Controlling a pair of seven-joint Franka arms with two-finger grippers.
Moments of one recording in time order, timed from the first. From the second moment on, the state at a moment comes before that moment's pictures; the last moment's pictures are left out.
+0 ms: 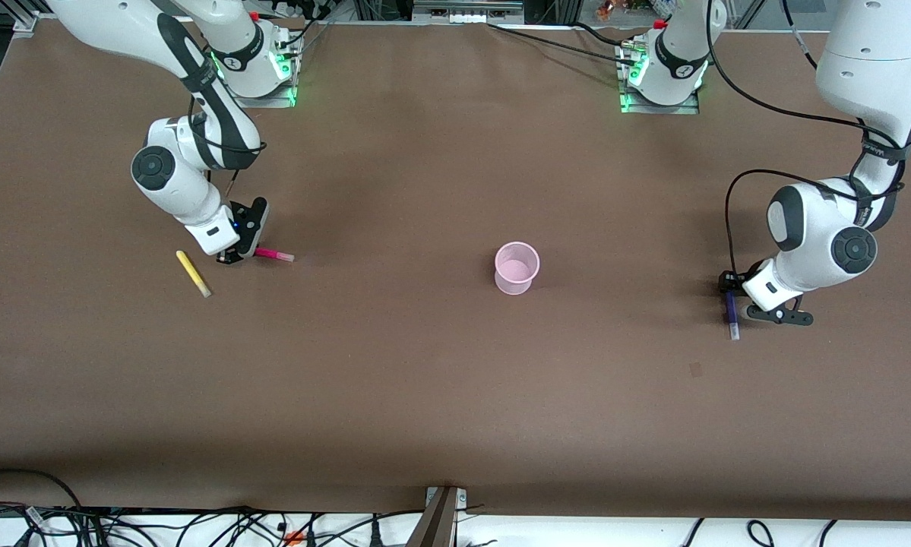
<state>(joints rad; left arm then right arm) 0.09 0.53 0.08 -2.04 0.00 2.46 0.28 0.05 0.29 0.07 -2.44 -0.02 2.77 -1.24</state>
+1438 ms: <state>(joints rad) 0.09 0.53 0.08 -2.04 0.00 2.46 0.28 0.68 0.50 0.23 -1.51 -0.21 2.04 -0.30</state>
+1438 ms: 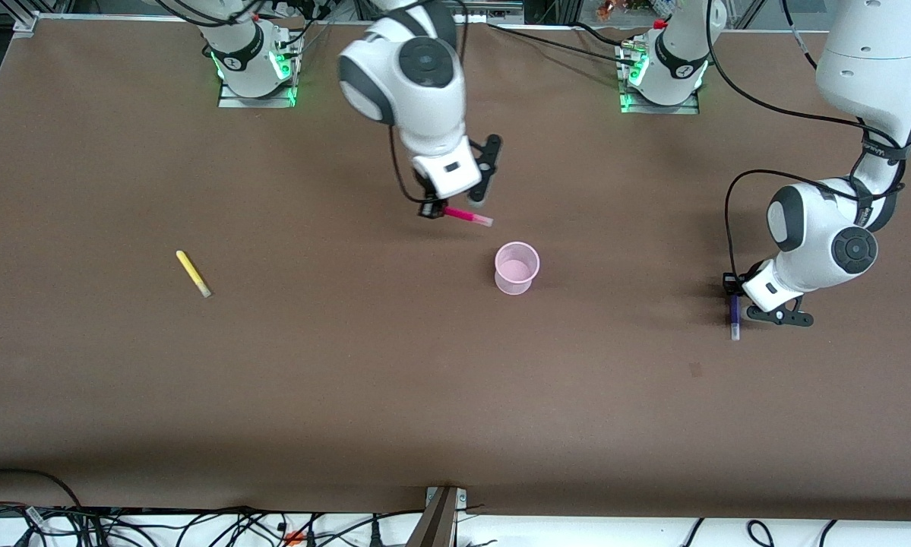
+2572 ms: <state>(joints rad) 0.09 0.53 0.08 -2.04 0.00 2.46 0.28 0.92 0.73 0.14 -1.19 -0.61 1.86 -0.09</state>
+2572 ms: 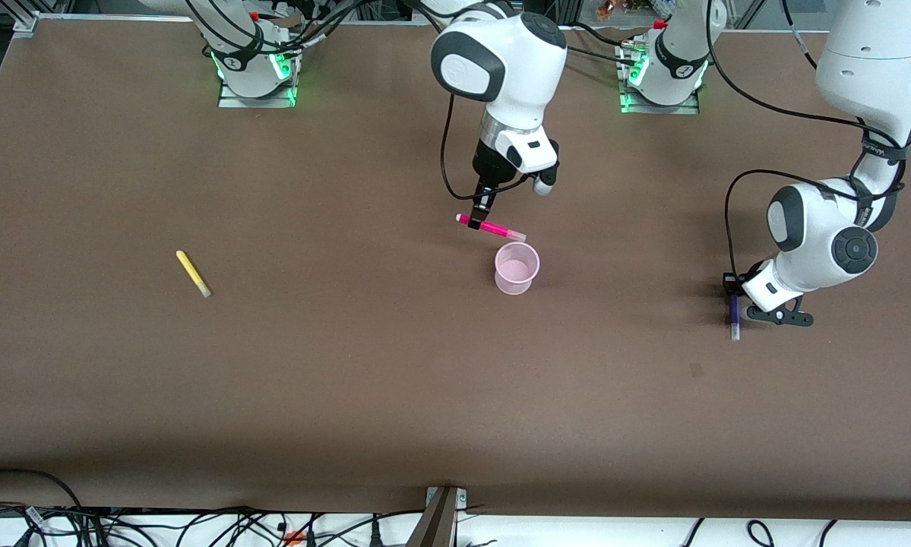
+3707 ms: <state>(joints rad) 0.09 0.53 0.08 -2.04 0.00 2.46 0.28 1.11 0.90 -0.04 -1.14 -0.77 1.90 0.16</state>
